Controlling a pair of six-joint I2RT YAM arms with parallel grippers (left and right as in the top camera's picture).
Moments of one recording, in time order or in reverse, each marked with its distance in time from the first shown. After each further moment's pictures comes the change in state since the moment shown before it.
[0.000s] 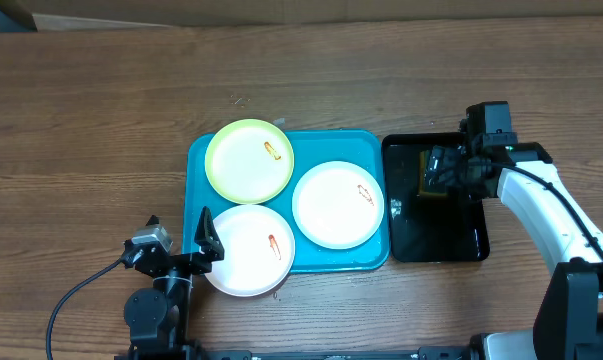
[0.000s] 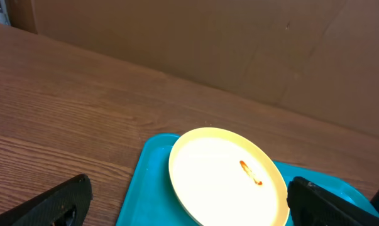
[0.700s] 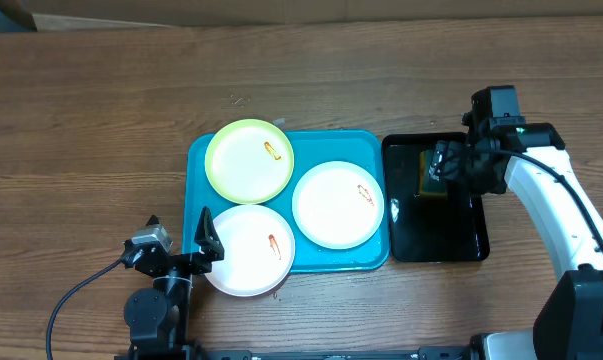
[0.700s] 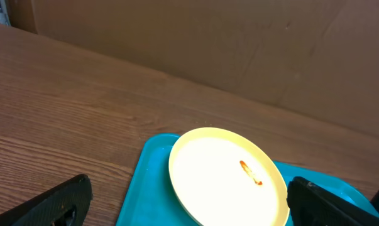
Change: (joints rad) left arm 0.000 0.000 0.000 0.000 0.000 0.000; right arm 0.000 0.000 0.153 -0.232 -0.033 -0.003
